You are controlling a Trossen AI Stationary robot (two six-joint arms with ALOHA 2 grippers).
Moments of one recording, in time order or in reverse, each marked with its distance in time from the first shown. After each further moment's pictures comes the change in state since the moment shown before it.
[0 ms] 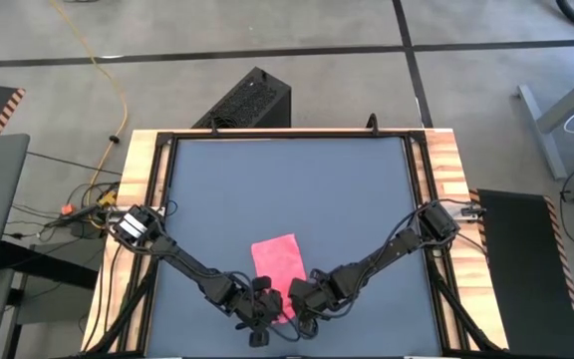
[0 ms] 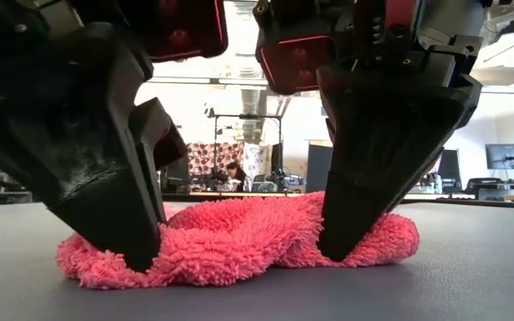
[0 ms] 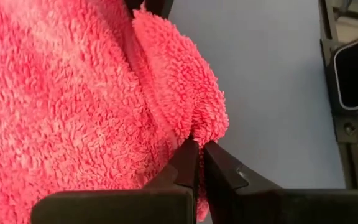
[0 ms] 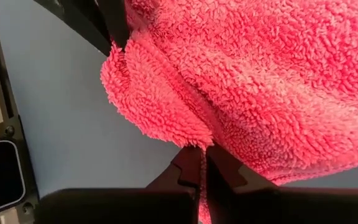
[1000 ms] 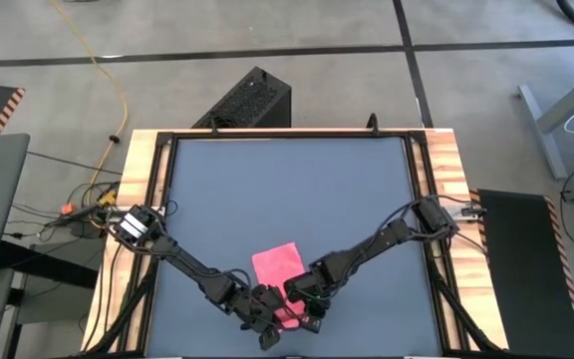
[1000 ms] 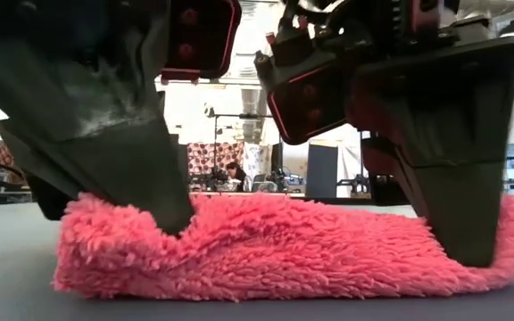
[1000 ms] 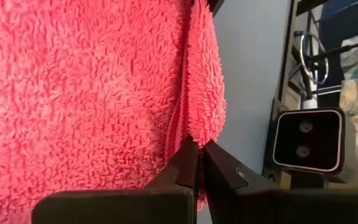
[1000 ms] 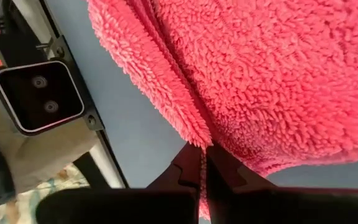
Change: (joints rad) left arm -0.002 -0.010 -0.021 0.167 0.053 -0.398; right arm -0.093 -0.015 0.000 -0.103 -0.505 -0.005
